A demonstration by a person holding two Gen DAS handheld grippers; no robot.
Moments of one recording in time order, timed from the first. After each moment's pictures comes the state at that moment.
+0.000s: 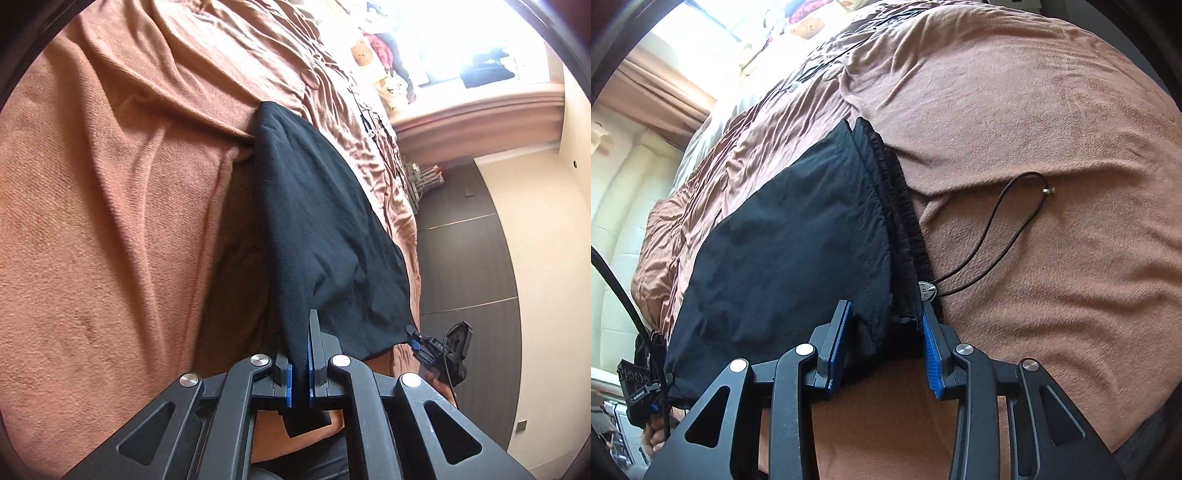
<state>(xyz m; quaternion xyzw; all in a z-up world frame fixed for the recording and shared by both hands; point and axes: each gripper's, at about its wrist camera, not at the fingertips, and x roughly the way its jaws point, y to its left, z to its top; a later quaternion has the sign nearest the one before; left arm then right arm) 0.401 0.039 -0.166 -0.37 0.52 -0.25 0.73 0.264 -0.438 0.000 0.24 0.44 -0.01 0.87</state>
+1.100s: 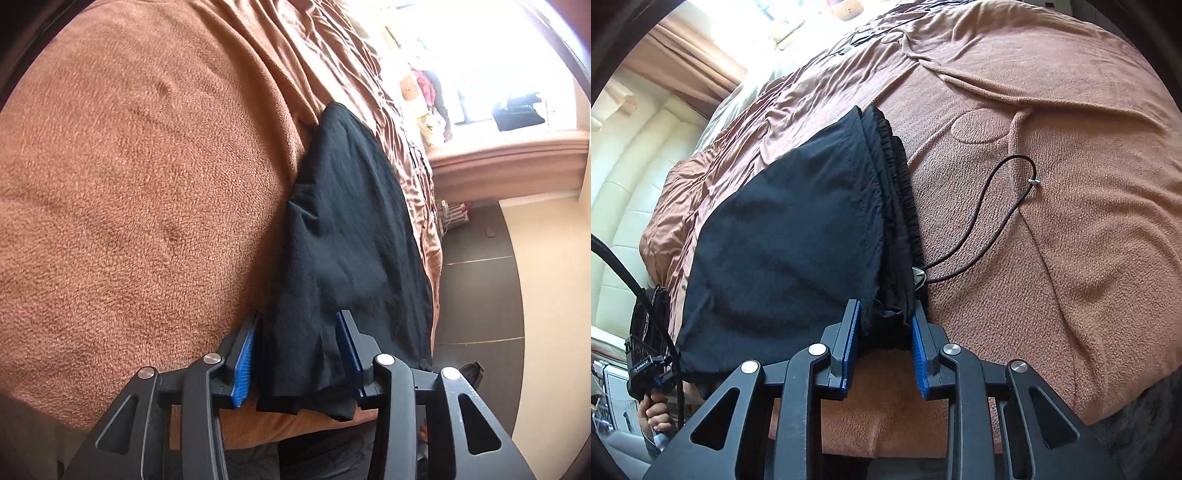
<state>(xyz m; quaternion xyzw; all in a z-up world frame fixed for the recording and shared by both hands) 0.372 0.096 -0.199 -0.42 0.51 -0.17 0.73 0.240 -0.372 -0.030 0.21 0.43 0.03 0.88</state>
